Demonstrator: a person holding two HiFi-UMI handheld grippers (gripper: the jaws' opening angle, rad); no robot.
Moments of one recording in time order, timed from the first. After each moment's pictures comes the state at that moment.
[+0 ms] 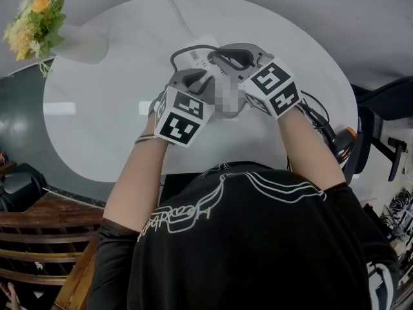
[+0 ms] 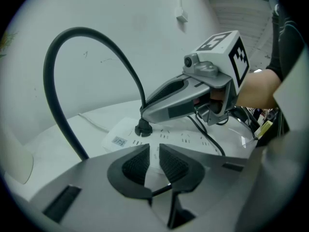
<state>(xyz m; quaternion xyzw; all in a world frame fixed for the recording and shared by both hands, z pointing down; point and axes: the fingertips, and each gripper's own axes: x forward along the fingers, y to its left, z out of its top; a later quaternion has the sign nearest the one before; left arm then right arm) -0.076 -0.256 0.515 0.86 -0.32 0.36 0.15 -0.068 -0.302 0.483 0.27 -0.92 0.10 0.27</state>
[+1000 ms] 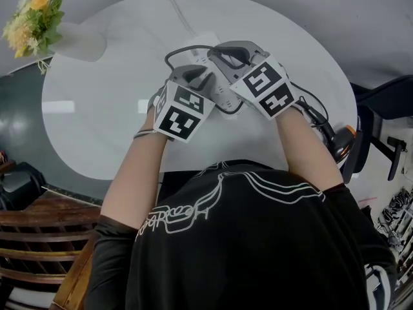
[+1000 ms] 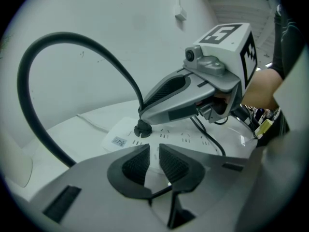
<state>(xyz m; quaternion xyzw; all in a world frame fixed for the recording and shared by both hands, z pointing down) -0.071 -0.256 0.517 0.86 -0.31 0.37 0.15 -0.071 -0.297 0.482 0.27 -0.91 0.06 0.32</state>
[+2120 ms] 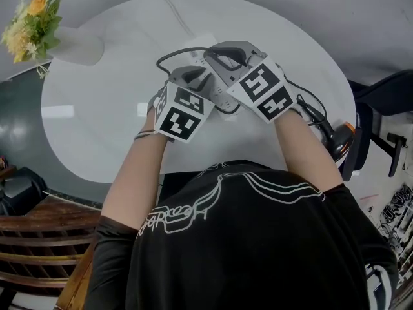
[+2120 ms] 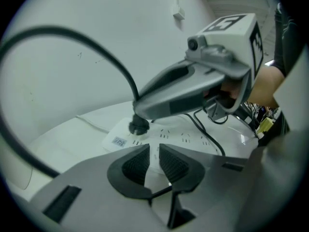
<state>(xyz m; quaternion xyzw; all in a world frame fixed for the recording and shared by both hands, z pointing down) -0.066 -0.257 0.516 0.86 -0.31 0.37 0.15 -0.075 -0.293 0.464 0.27 -0.91 0.06 0.30</state>
